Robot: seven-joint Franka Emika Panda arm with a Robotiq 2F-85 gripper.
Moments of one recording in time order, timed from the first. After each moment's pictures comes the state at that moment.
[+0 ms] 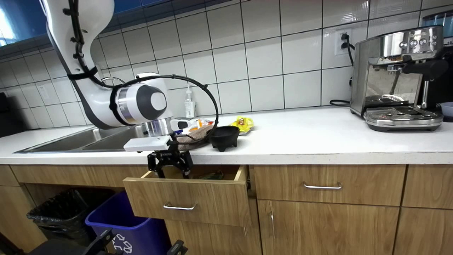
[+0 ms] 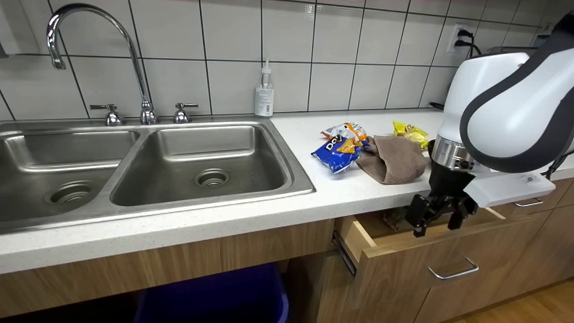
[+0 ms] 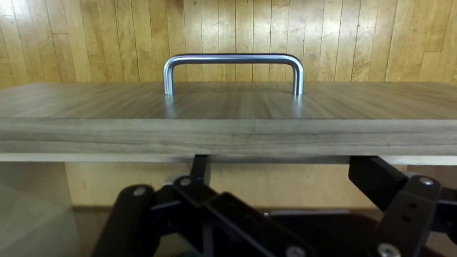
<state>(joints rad) 0.06 0.30 0.02 -2.54 -0.13 2.78 0.09</state>
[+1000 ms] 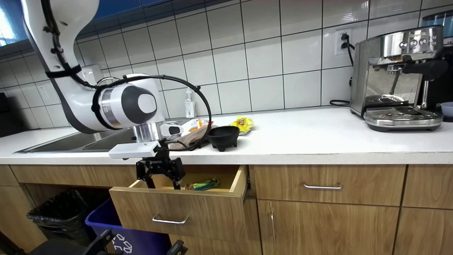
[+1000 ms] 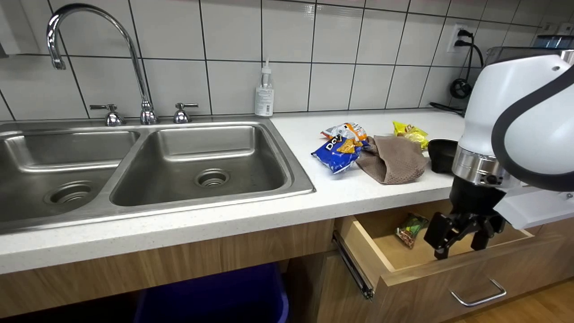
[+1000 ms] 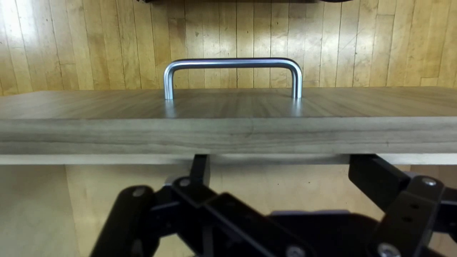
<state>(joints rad) 0.08 0.22 0.02 -2.67 -0.13 2.78 0.12</state>
